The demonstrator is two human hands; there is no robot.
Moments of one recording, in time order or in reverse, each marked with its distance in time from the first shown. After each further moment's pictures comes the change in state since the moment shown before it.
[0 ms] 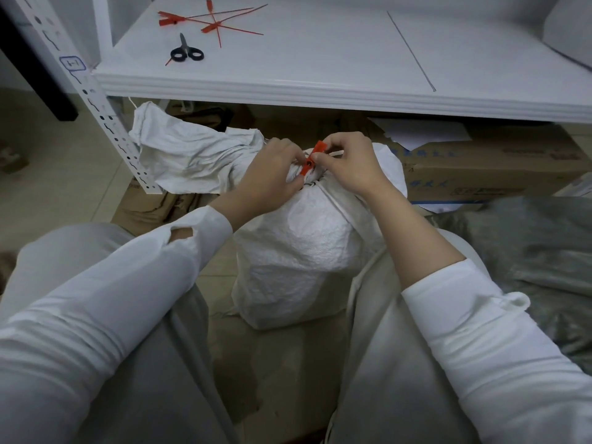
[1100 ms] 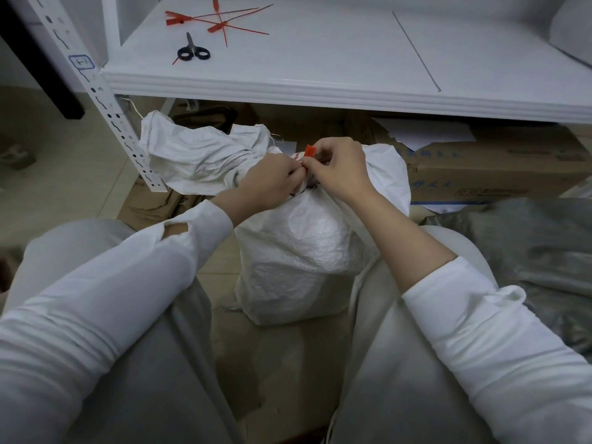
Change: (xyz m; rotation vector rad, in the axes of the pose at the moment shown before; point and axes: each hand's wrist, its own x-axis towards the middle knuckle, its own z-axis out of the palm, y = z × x) left_hand -0.002 0.011 -0.016 -0.115 -0.262 -0.256; right_hand -0.005 -0.010 0.025 -0.092 0.081 -0.012
